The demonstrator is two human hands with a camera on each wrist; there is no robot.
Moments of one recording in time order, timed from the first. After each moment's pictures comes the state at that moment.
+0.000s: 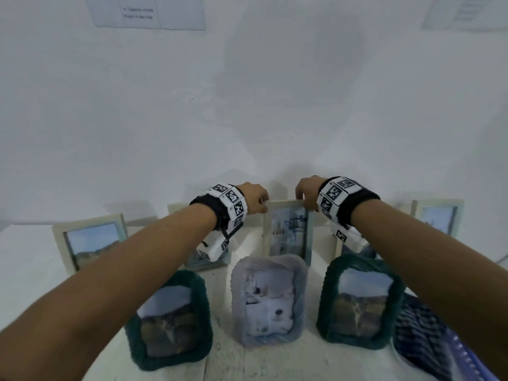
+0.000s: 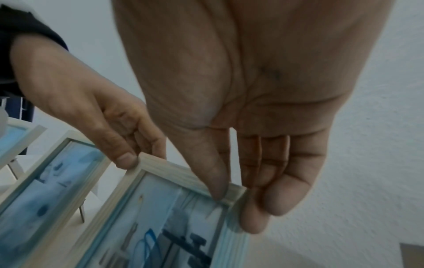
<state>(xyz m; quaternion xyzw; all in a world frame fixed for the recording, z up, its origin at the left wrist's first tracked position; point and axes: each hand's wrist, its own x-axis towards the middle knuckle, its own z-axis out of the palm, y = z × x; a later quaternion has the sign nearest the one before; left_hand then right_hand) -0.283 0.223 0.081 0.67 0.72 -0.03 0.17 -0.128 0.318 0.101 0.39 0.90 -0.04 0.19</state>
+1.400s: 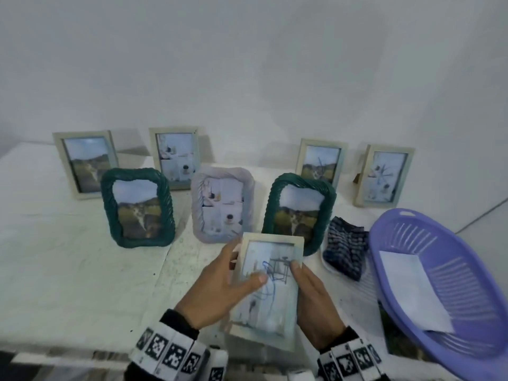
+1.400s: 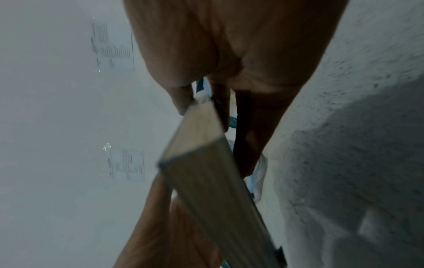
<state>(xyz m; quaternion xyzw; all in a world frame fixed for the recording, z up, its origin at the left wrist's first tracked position) -0.032 -0.050 0.015 0.42 0.68 0.45 0.40 0.123 0.052 -0.025 0.30 0.37 -0.85 -0.24</state>
